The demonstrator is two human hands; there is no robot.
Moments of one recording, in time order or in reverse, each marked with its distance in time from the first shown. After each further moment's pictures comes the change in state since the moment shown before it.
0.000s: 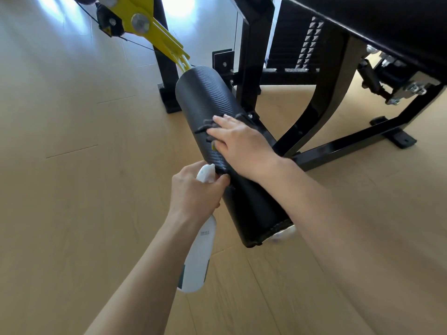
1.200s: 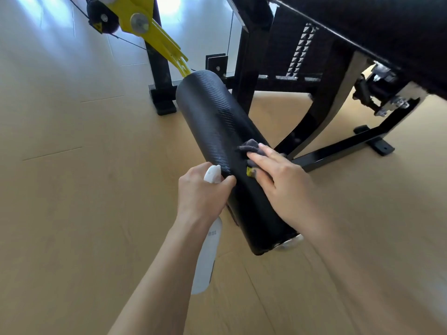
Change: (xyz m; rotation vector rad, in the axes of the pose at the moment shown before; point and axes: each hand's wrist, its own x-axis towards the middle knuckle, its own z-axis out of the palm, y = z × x) left_hand 0.024 -0.007 0.000 -0.084 -0.004 -0.032; right_hand -0.082 -0.002 -0.014 0.181 0.126 0.255
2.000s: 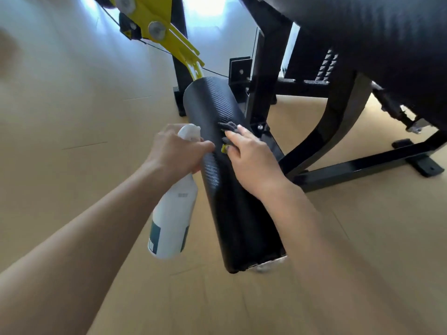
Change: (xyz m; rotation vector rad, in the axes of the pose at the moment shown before) left_hand 0.042 0.070 -0.012 0.129 0.162 -0.056; right_hand 0.086 0.007 0.007 0.149 -0.123 -0.043
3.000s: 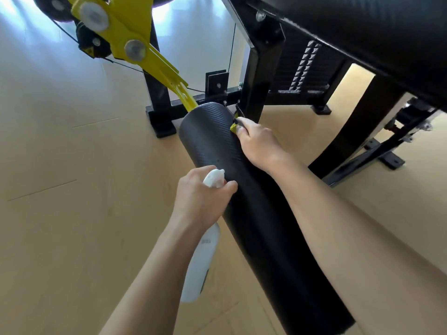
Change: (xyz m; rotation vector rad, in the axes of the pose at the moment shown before) left_hand 0.071 -0.038 -0.006 -0.106 -0.231 0.073; right_hand 0.136 -0.018 0.013 0.009 0.087 0.291
